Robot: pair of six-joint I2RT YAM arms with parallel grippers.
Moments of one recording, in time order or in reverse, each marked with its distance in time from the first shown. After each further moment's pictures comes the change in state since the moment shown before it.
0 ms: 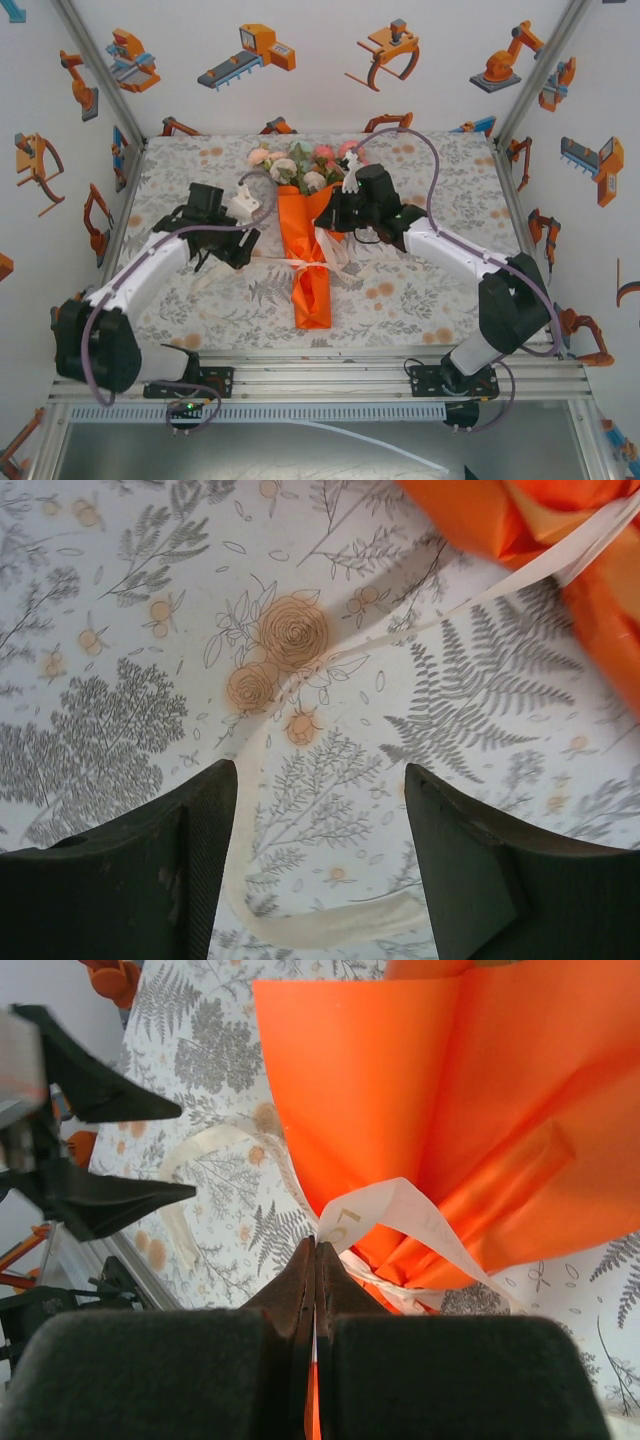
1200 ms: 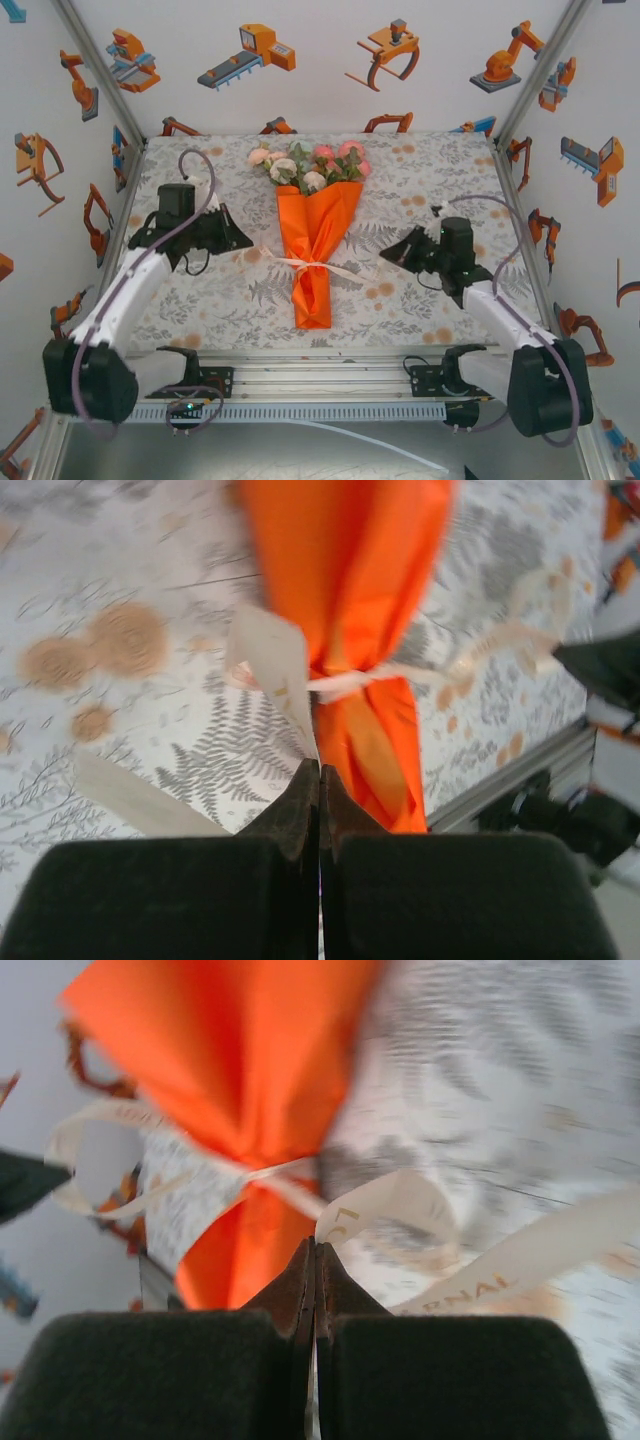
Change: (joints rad) left arm 0.097 -0.254 -0.057 0.106 0.270 -0.794; right arm -0.380 -0.491 -0.612 0.154 -0.186 0.240
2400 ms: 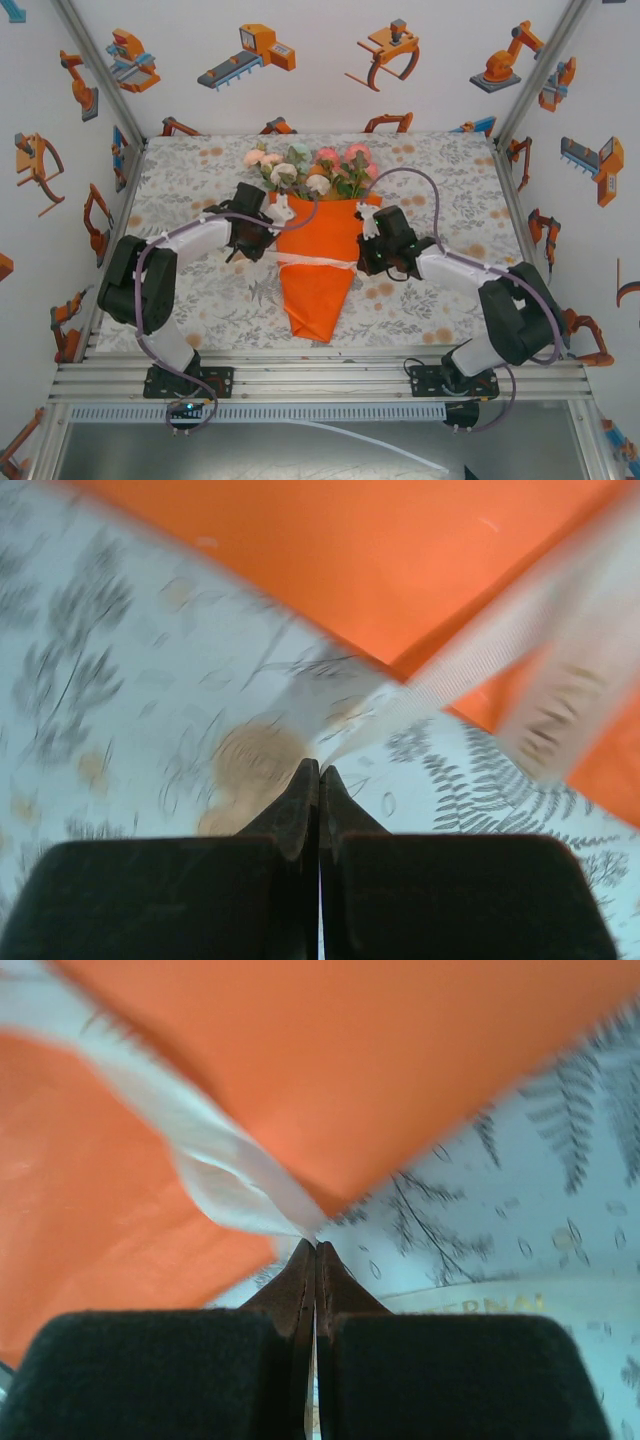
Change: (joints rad) left arm -0.223 0.584 0.158 0.019 -0.411 0.775; right arm 0.297 0.397 0.233 -0.200 0.331 -0.598
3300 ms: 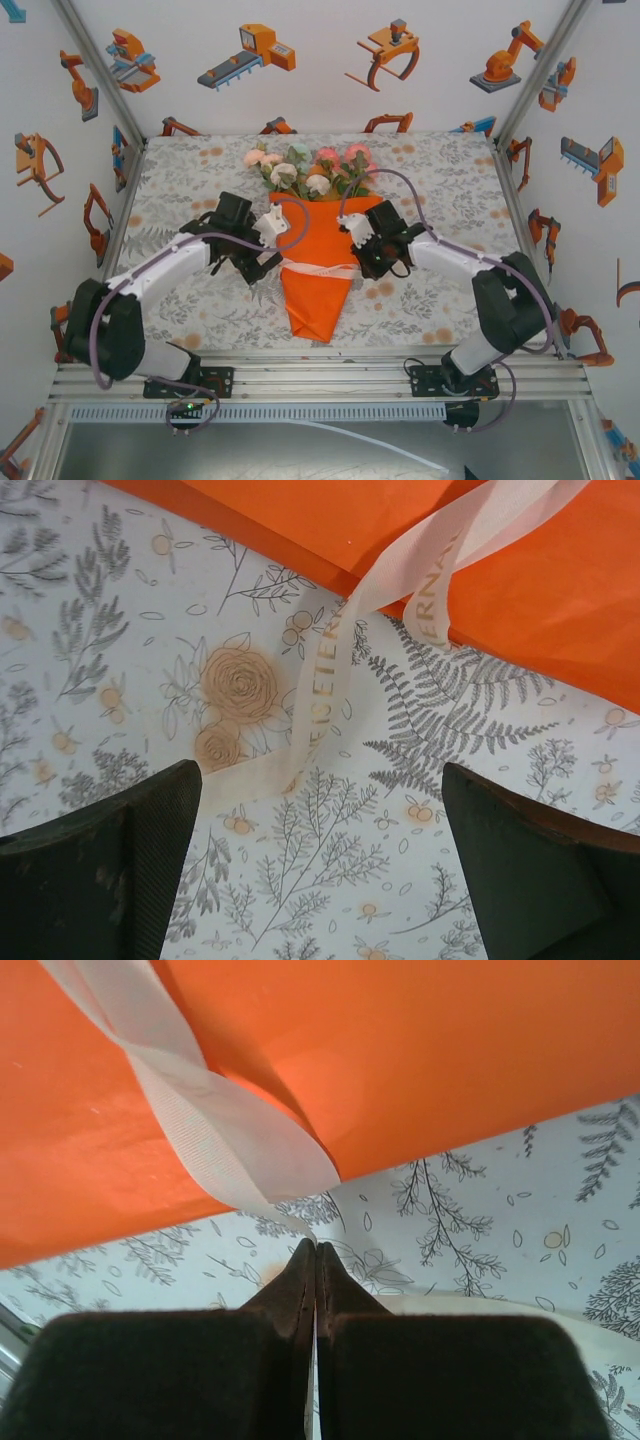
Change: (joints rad) left arm -0.030 -0.257 -0.140 -0.046 0.092 0.180; right arm 0.024 0.069 0.158 -0.286 -0.081 -0.390
